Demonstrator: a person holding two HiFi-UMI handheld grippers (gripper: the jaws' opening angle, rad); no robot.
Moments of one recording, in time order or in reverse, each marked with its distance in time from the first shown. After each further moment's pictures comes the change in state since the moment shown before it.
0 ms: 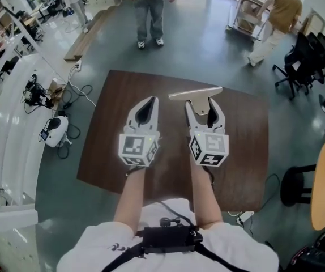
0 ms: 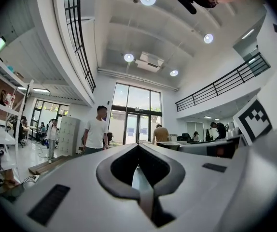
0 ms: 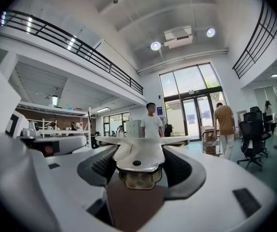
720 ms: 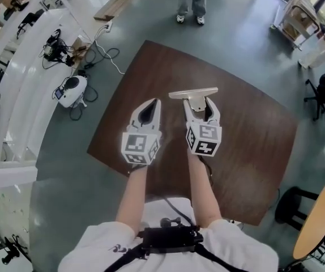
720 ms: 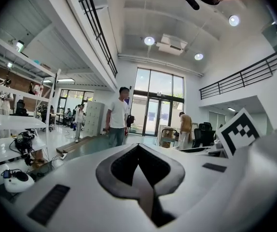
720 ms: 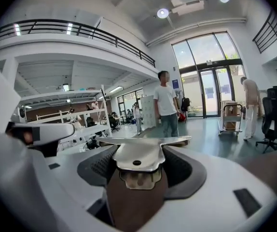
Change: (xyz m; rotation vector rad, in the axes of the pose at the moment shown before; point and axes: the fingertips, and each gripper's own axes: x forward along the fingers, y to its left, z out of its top) left arm -0.062 0.138 -0.113 -0.085 0.194 0.246; right arm 0.110 0.119 -0.168 0.038 0.308 0.186
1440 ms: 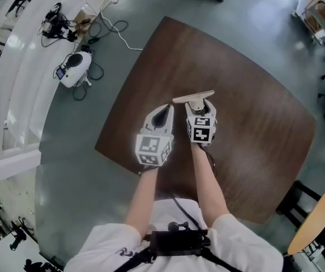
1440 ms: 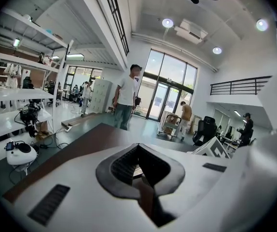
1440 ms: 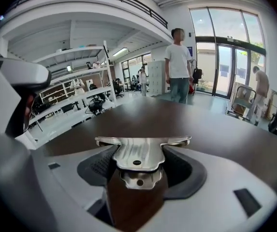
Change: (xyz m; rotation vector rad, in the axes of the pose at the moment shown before) left arm 0.025 0.093 -0.143 -0.154 0.221 0.023; right arm 0.145 0.043 -0.218 -0.087 0.427 0.020
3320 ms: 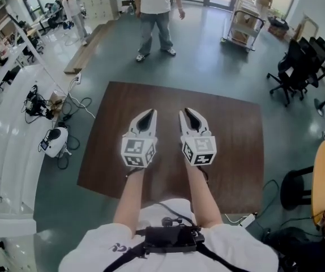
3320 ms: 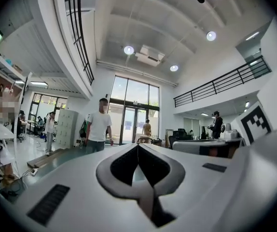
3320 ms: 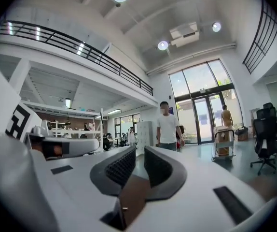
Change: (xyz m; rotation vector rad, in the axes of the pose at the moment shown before) left arm -0.078 -0.266 0.142 0.256 -0.309 -0.302; right arm -0.402 -0.108 0.132 0.014 -0.747 -0.098
